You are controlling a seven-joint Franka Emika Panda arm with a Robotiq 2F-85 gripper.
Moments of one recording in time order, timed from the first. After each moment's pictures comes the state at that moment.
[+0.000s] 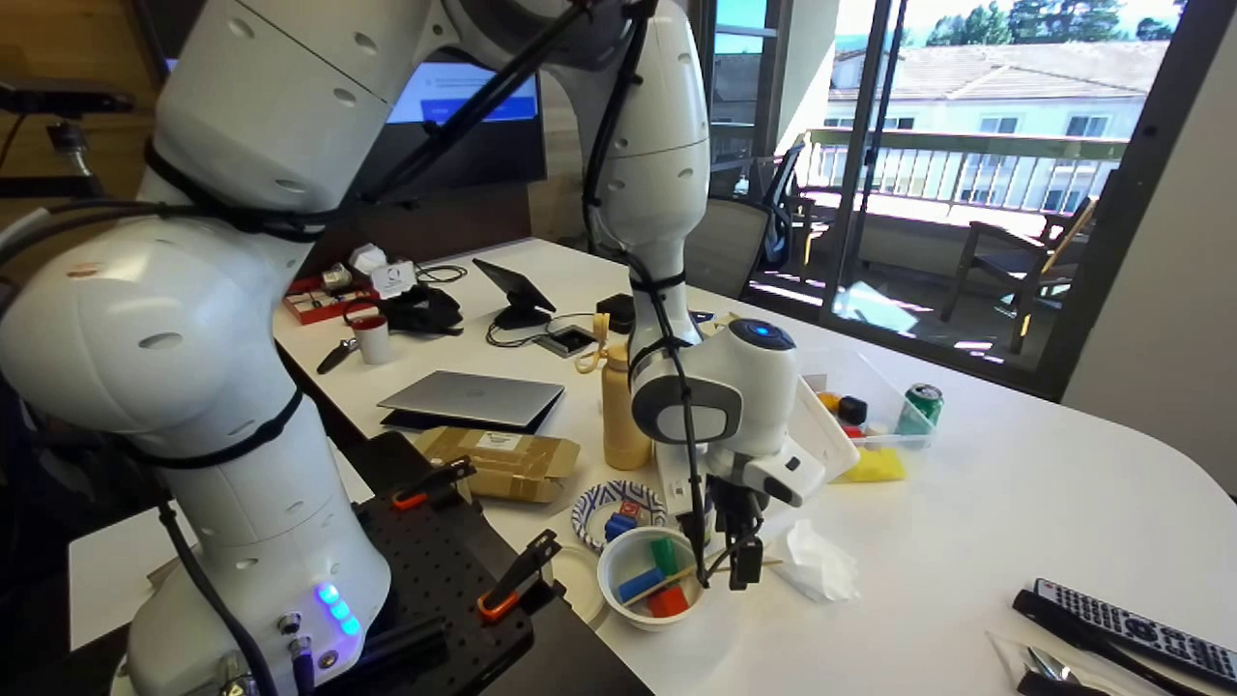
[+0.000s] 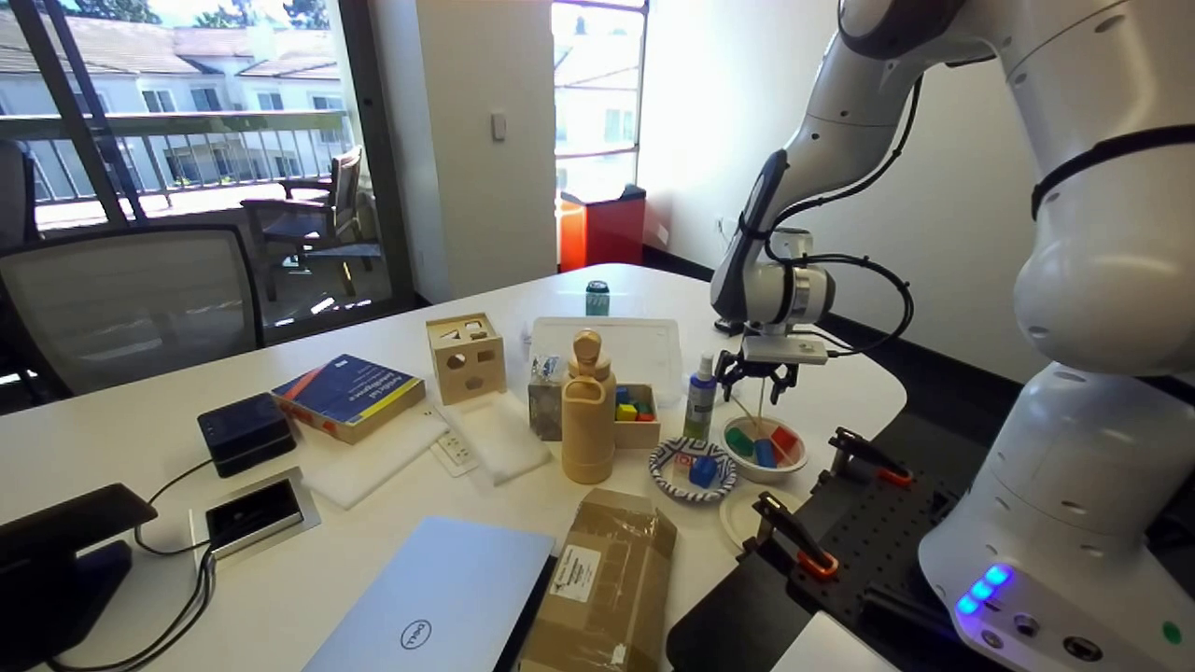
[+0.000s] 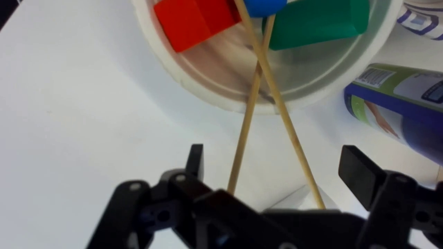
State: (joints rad) arm -0.39 0.68 -0.05 -2.33 0.36 3.01 -0.05
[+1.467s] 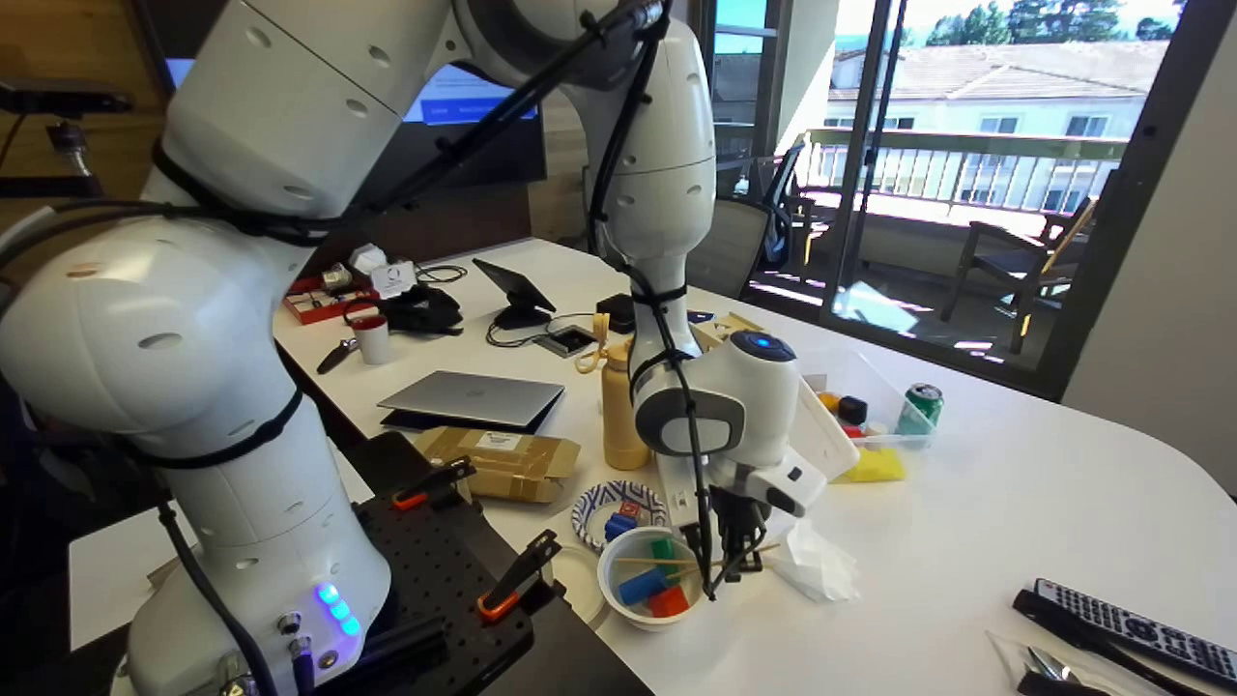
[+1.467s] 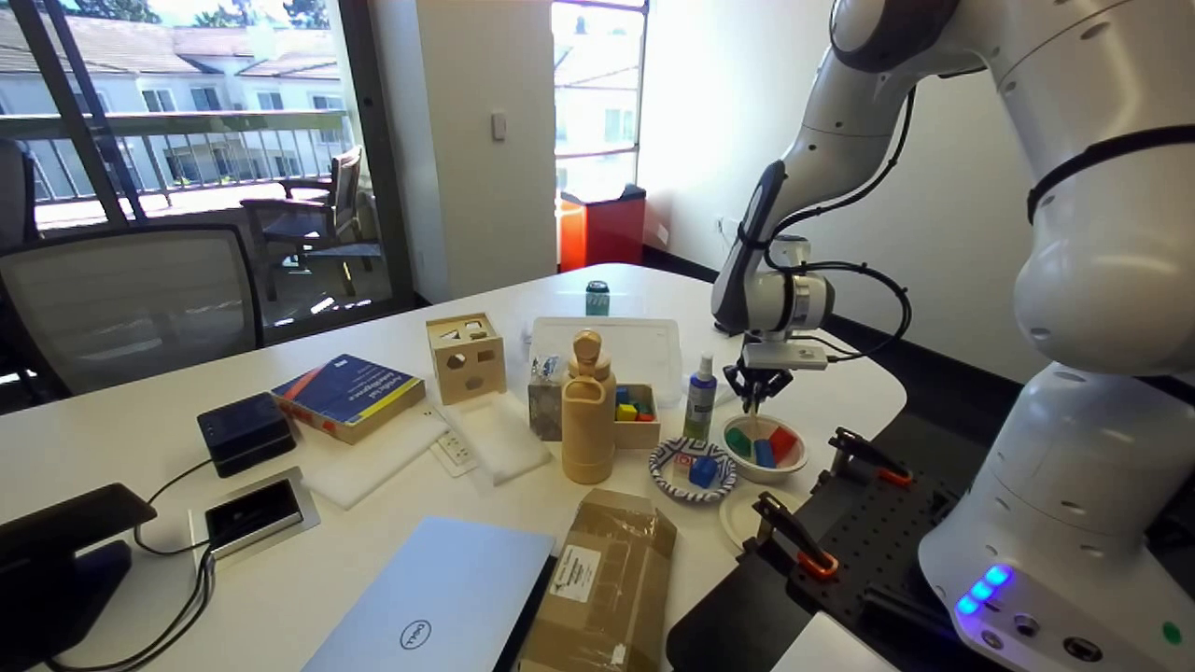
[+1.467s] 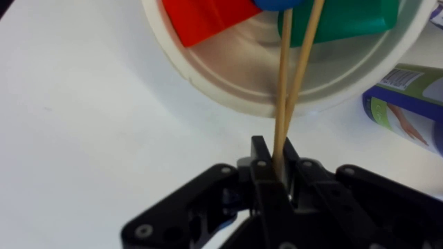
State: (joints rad) arm -0.39 0.72 -0.06 -2.31 0.32 3.03 -0.03
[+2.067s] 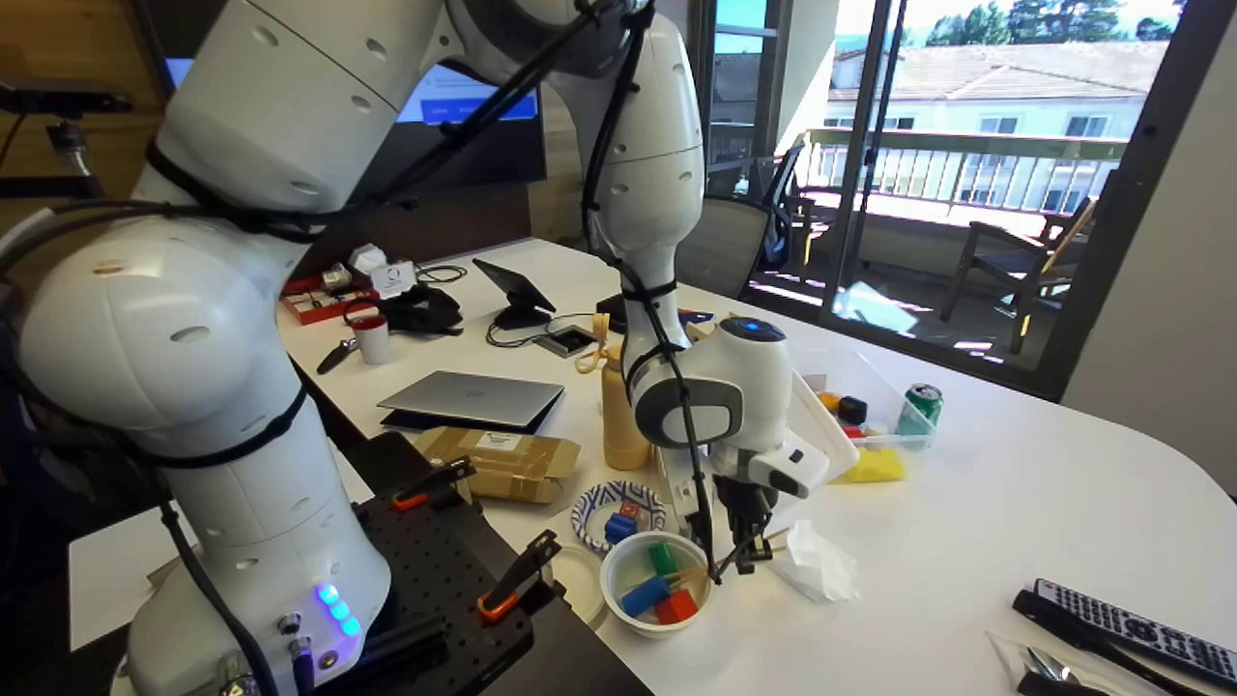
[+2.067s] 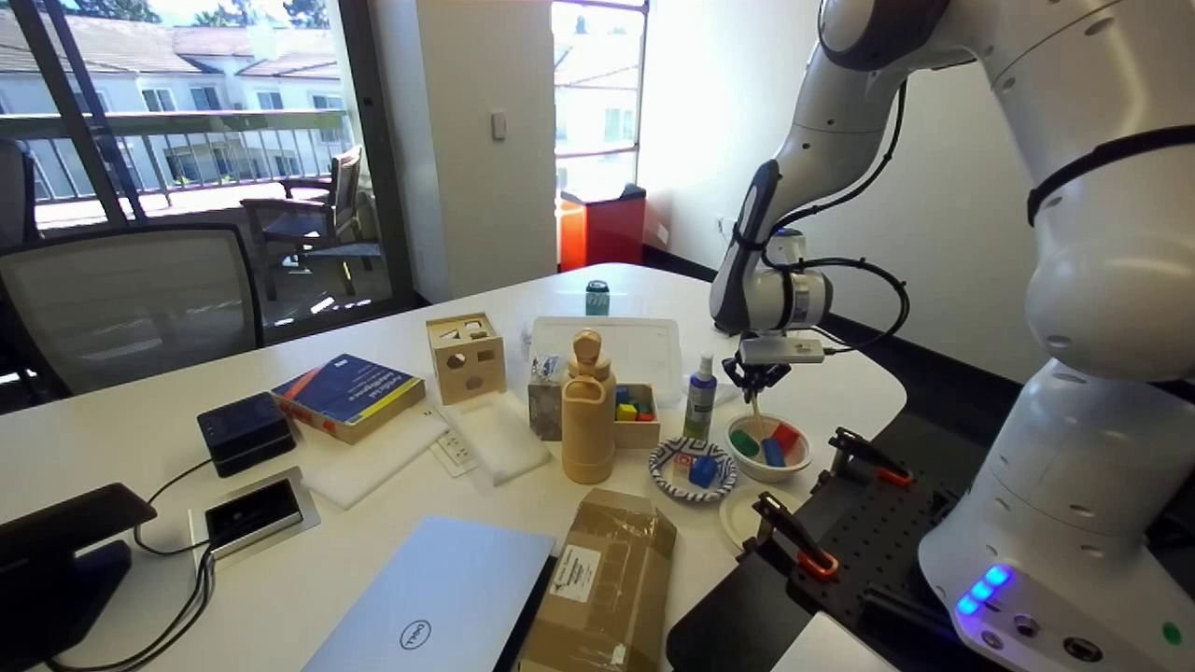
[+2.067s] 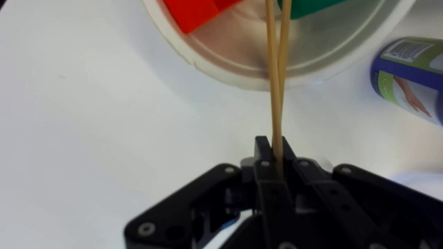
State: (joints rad) arm -0.29 0.70 -0.15 -2.32 0.29 3.08 0.03
